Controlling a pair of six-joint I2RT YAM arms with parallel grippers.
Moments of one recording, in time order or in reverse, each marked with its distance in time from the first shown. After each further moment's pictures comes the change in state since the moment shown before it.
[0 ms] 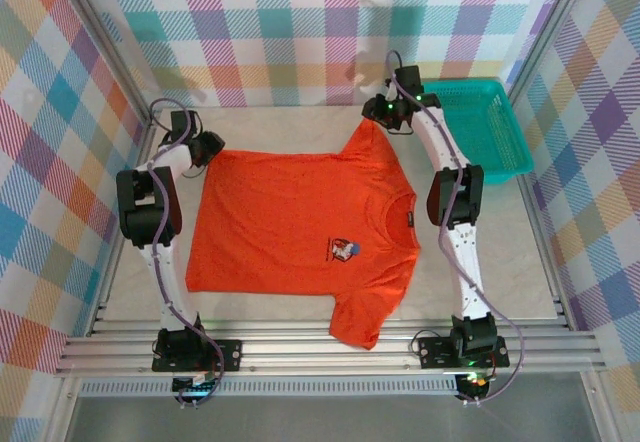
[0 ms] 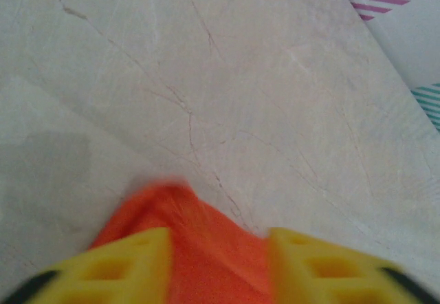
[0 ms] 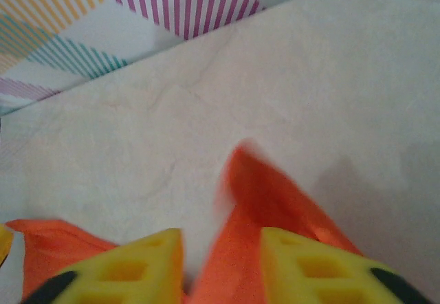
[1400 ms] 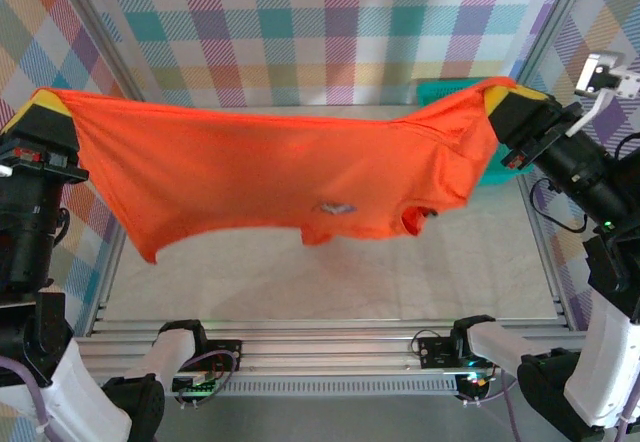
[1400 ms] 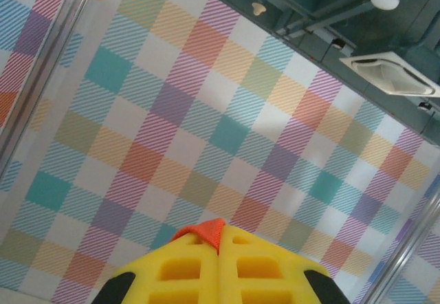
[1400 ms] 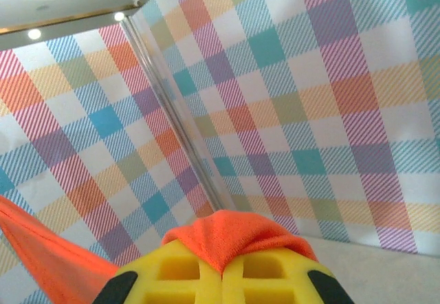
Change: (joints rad) left arm 0.000 -1.225 0.493 -0.602 -0.068 0.112; right arm 0.000 -1.536 -0.479 -0.084 -0.053 -0.070
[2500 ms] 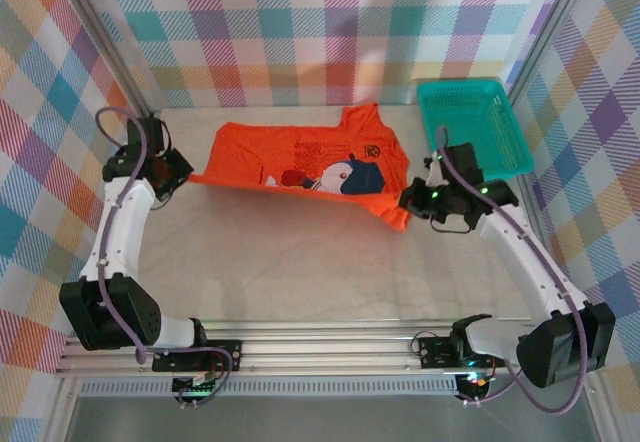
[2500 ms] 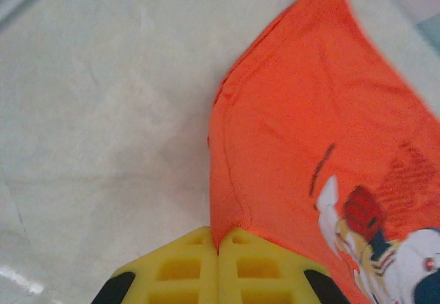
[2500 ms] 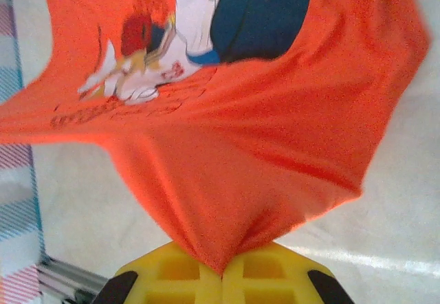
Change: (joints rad) left arm 0.000 0.423 -0.735 -0.065 -0.142 -0.053; right arm 0.062 0.114 -0.982 0.000 0.070 0.154
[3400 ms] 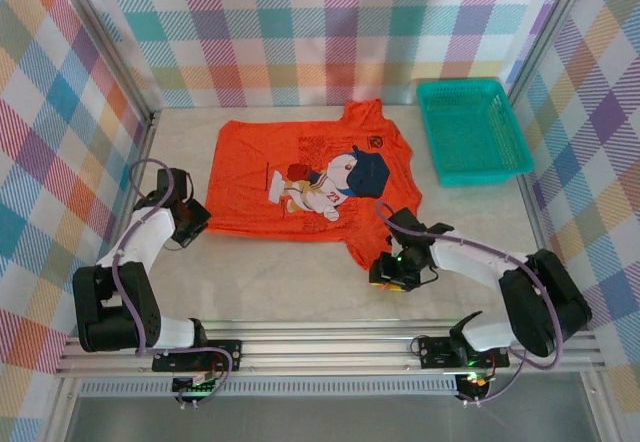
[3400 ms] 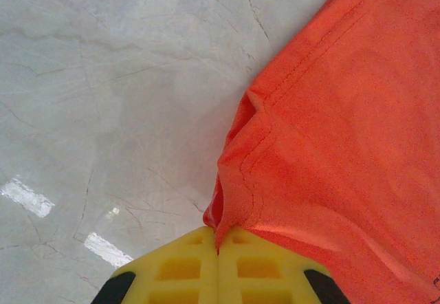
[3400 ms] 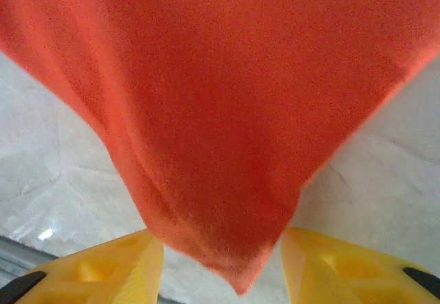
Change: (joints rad) left arm -0.020 -0.020 -0.525 0.249 0.041 -0.117; right arm 0.319 0.170 -0.513 0.240 0.007 0.096
